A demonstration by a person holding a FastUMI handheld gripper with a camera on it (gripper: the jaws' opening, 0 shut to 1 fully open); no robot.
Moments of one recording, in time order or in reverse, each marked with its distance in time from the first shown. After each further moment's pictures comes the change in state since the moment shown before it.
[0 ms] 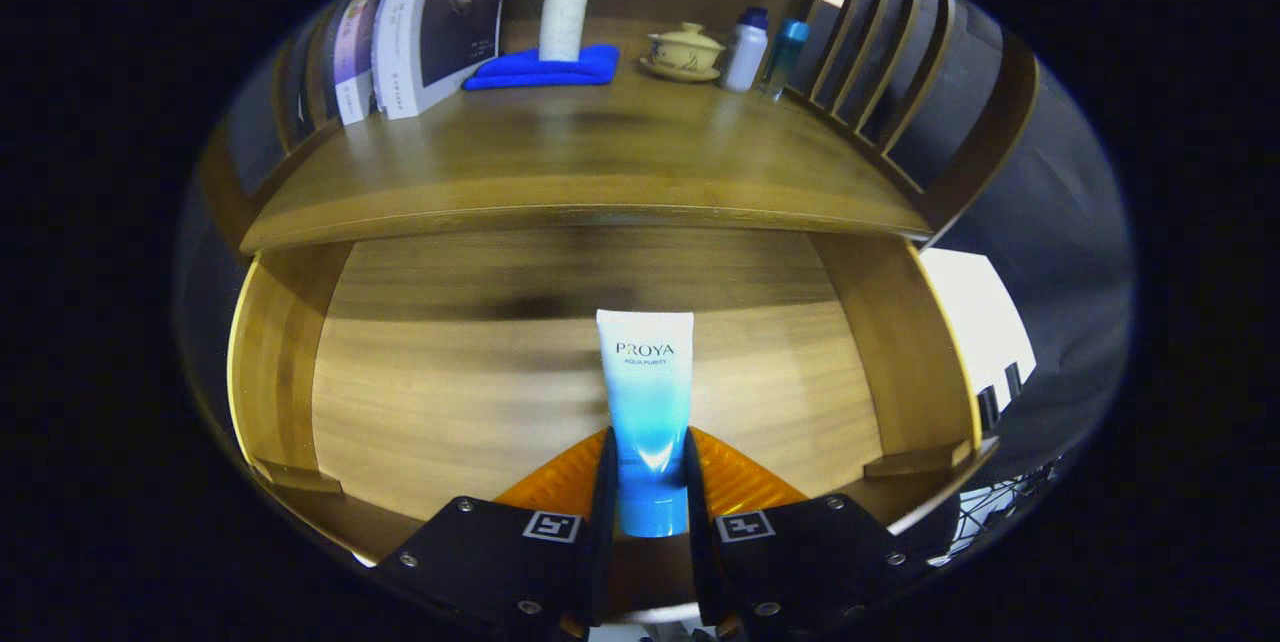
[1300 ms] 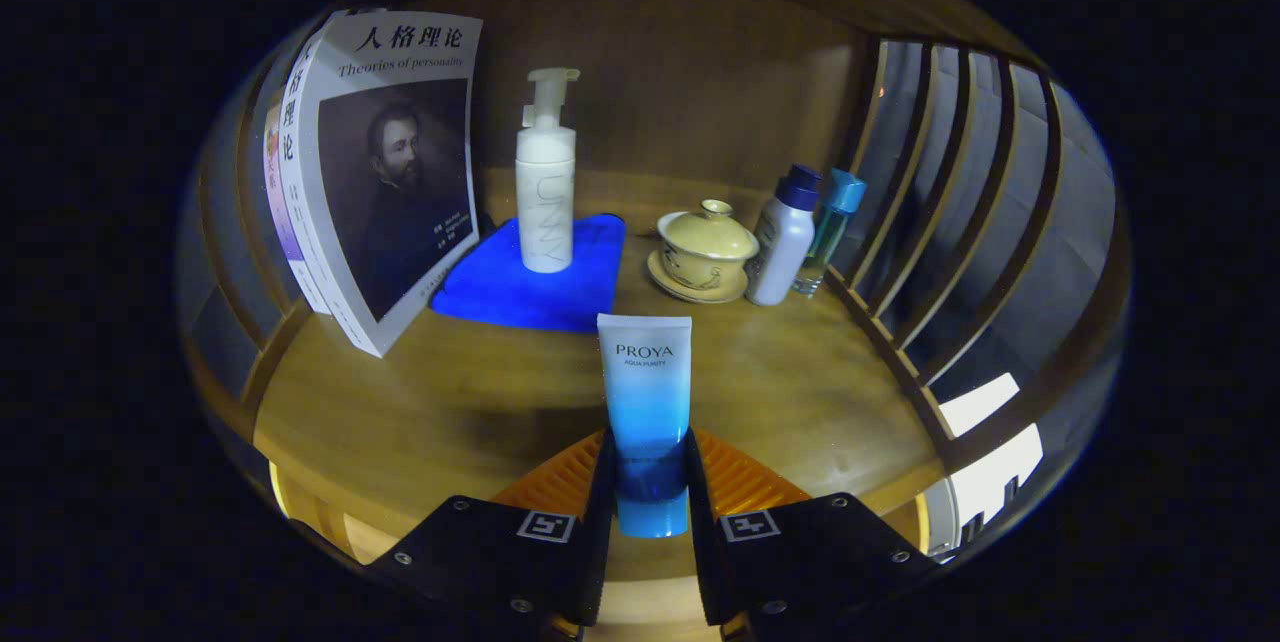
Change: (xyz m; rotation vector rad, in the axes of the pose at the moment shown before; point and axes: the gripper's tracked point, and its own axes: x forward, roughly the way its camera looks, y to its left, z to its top) arm 0.065 0.006 0.218 -0.014 -0.308 0.091
